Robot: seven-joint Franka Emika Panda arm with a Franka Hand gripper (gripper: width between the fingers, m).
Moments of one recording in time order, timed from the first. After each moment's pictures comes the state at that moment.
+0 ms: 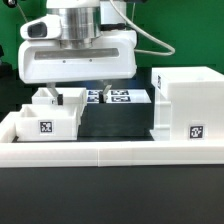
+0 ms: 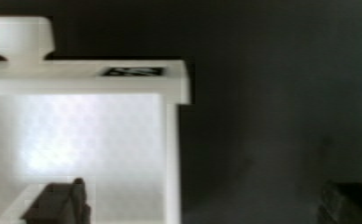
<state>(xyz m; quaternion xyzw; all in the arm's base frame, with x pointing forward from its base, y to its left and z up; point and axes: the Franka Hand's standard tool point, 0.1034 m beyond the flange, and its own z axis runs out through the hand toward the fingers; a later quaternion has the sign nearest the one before) 0.514 -0.091 0.045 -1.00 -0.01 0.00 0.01</state>
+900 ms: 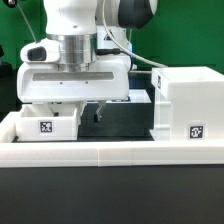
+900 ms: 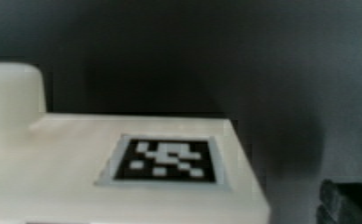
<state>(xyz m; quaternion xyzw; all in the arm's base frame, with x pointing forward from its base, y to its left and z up) 0.504 -0.096 0.008 -1.00 -0.02 0.00 -0.01</state>
